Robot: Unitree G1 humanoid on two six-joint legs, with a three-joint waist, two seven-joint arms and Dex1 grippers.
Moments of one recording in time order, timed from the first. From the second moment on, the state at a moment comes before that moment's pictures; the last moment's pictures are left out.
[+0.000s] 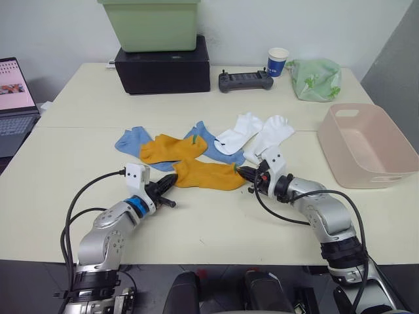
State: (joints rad) left arm -0.14 0.39 0.16 -0.04 -0.50 0.46 -0.59; right arm -0.40 -0.29 0.15 -0.11 0.26 0.62 0.59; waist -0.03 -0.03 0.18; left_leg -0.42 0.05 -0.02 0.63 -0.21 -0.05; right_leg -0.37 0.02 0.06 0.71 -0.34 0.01
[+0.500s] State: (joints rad) left arm 0.12 0.37 0.30 -0.45 -0.76 0.65 -0.48; right arm -0.37 -0.38 0.08 -0.28 0.38 0.81 0.61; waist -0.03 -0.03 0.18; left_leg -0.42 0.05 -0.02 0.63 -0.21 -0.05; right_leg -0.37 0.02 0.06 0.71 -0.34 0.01
